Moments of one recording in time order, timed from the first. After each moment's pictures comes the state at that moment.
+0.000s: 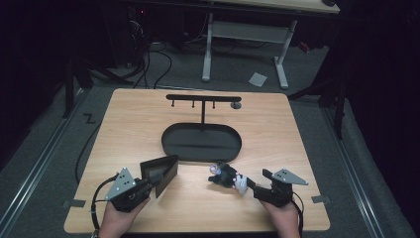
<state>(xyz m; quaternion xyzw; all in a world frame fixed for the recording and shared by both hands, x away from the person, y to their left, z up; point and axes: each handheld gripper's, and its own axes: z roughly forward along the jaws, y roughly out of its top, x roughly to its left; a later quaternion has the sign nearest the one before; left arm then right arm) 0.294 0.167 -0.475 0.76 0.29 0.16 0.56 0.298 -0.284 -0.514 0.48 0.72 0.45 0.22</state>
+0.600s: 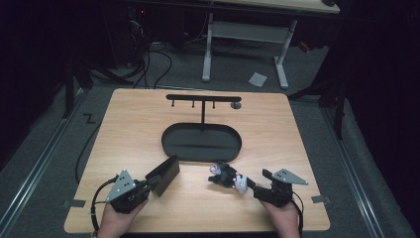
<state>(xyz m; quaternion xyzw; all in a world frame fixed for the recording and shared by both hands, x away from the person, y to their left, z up) 0.294 0.173 -0.484 0.76 0.30 0.17 0.55 0.299 -0.285 -0.516 0.49 0.72 0.45 0.21</state>
